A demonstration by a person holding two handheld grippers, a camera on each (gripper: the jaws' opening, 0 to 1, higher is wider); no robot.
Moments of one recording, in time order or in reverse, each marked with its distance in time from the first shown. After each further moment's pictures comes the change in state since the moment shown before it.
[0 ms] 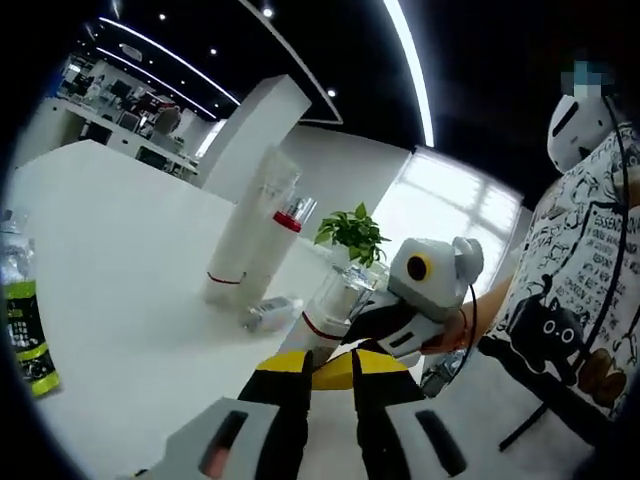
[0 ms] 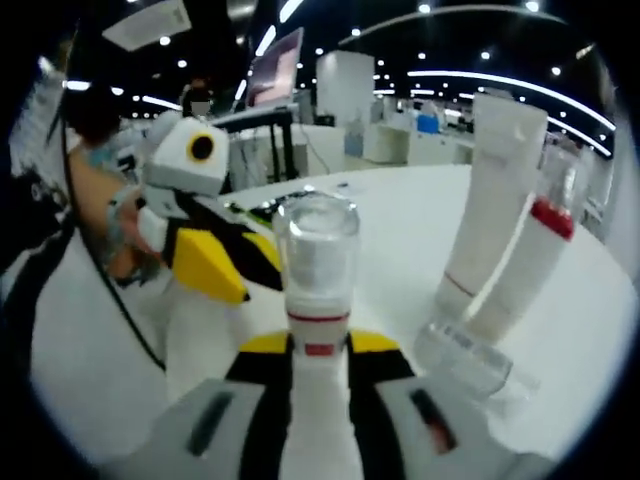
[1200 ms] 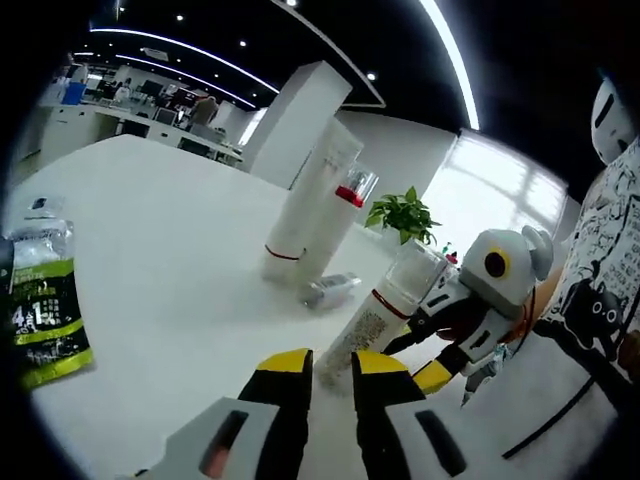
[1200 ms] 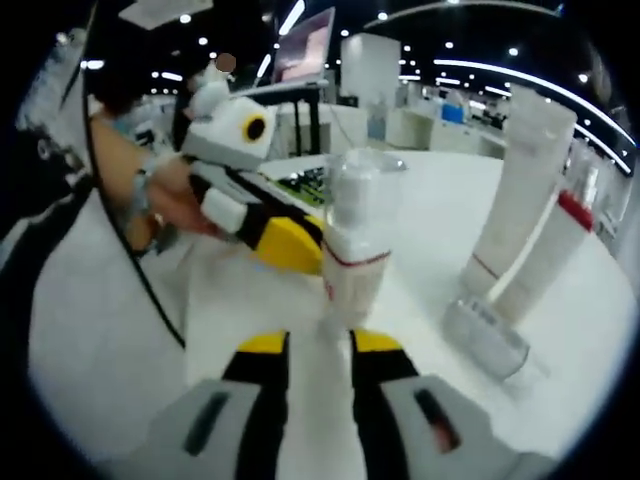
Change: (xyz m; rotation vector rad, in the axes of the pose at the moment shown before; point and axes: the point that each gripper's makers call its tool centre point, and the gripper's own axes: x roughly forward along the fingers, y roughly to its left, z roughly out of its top) left arm -0.008 0.049 -0.014 -0.024 0.032 0.213; right arm -0.006 0.022 -0.024 -0.047 0.092 0.064
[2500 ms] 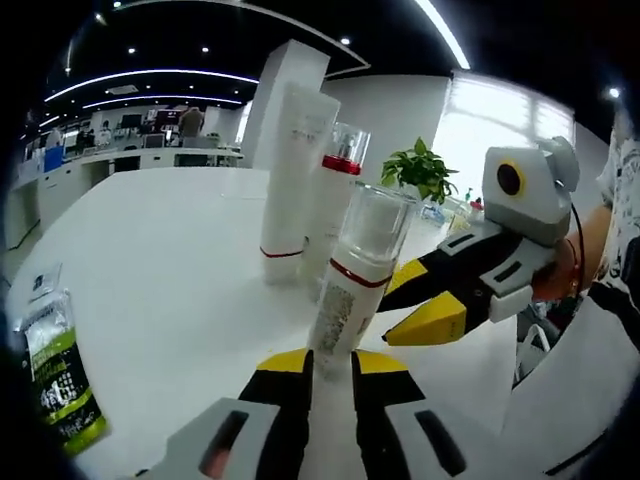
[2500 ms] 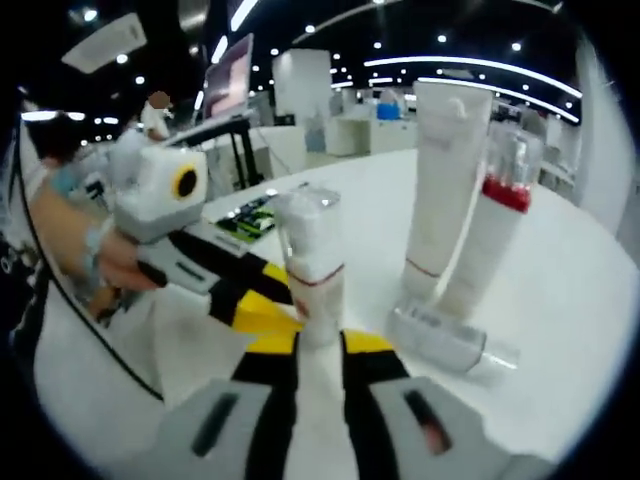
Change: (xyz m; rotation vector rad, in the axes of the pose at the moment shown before) left arm 0.036 0.008 0.009 0.233 0.122 0.158; right arm -0.010 -0.045 0.020 0.194 -0.085 -0.187
